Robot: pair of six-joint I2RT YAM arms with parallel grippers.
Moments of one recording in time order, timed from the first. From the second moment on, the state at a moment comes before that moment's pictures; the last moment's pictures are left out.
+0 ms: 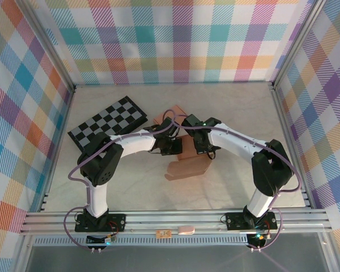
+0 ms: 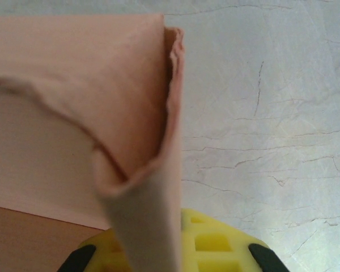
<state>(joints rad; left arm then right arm) -0.71 1.93 1.24 -0.39 0.20 -0.68 0.70 1.71 1.28 -1.02 0.42 0.55</state>
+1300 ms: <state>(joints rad) -0.72 1.82 1.20 -0.41 0.21 -0.71 0.73 1.71 1.28 -1.05 0.49 0.56</state>
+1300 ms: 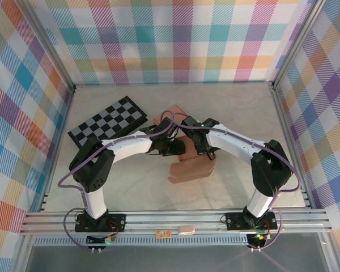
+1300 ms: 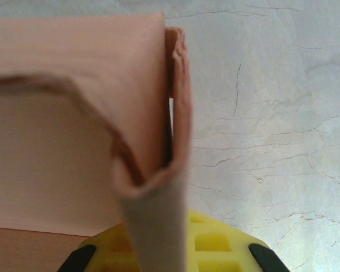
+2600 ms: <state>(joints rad) -0.73 1.90 1.31 -0.47 0.03 -0.74 0.73 1.71 1.28 -1.03 0.48 0.57</state>
